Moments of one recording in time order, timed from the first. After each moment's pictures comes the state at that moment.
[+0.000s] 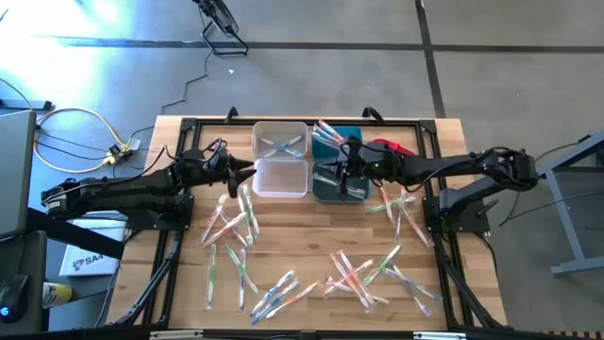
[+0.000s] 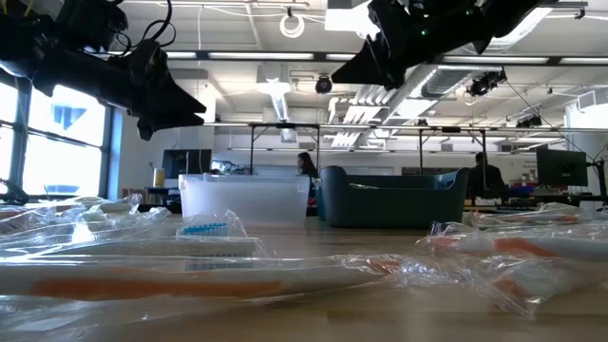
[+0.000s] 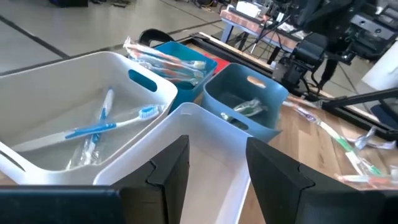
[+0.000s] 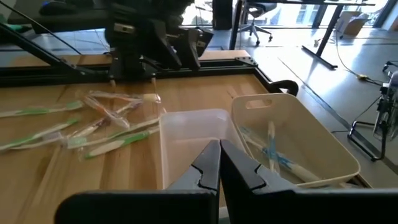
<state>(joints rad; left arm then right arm) 0.40 0.70 0.22 0.31 0.07 -0.32 -0.18 1.34 0.78 0.28 0.05 -0.03</state>
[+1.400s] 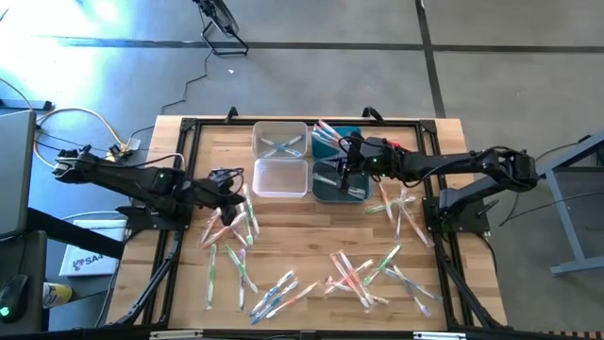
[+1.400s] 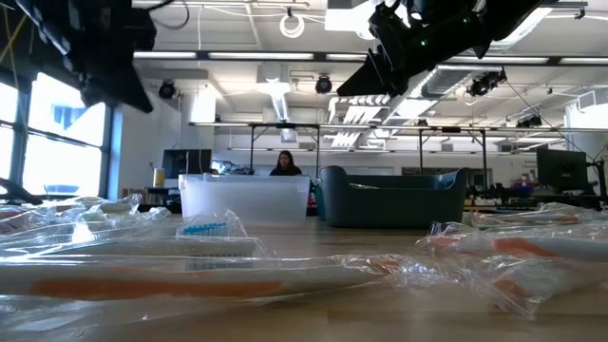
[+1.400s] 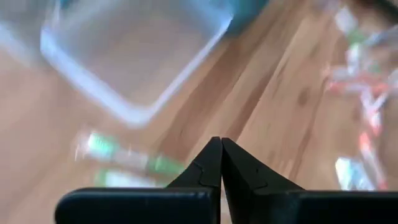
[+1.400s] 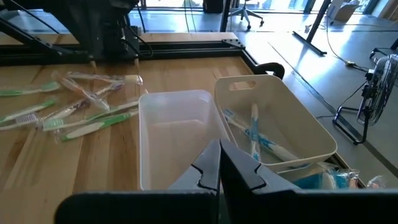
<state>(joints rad) -0.18 0.78 0.63 -0.61 -0.31 -0.76 -0.23 1.34 0.78 0.21 0.05 -0.06</state>
